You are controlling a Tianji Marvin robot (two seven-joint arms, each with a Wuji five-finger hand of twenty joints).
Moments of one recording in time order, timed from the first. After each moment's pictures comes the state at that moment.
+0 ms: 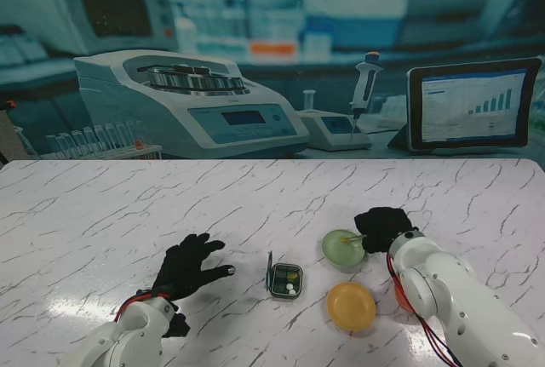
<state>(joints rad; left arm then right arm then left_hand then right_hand) 1.84 -1.10 -1.23 -1.74 0.70 0.10 0.10 -1.50 -1.02 1.15 -1.54 -1.20 0.07 0.15 0.82 -0.04 -0.08 -0.15 0.49 0.22 0.14 0.44 0.34 0.30 0.07 0.27 0.12 0.25 0.12 0.30 -0.08 0.38 0.49 0.32 0.57 -0.52 0.90 0.27 0.65 -0.07 0.85 0.89 0.91 0.02 1.01 0.78 0.90 -0.03 1.25 0.87 0.95 0.16 1.47 0.93</state>
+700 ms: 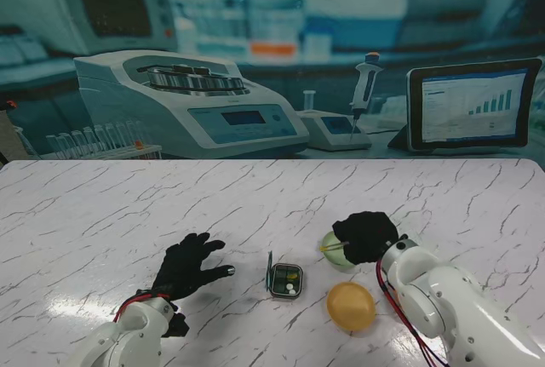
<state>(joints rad) 1.84 -1.10 -1.23 -1.73 0.71 0.08 0.10 -1.62 -1.02 1.20 -1.74 -1.23 -0.06 0.15 0.82 -0.04 -0.08 -0.15 0.49 0.22 0.14 0.44 0.34 0.30 0.07 0.27 0.12 0.25 0.12 0.30 -0.08 0.38 0.49 0.32 0.57 -0.52 0.90 0.27 0.65 -0.07 0.85 0.89 0.91 0.02 1.01 0.78 0.90 -0.03 1.25 0.87 0.95 0.16 1.47 0.93</state>
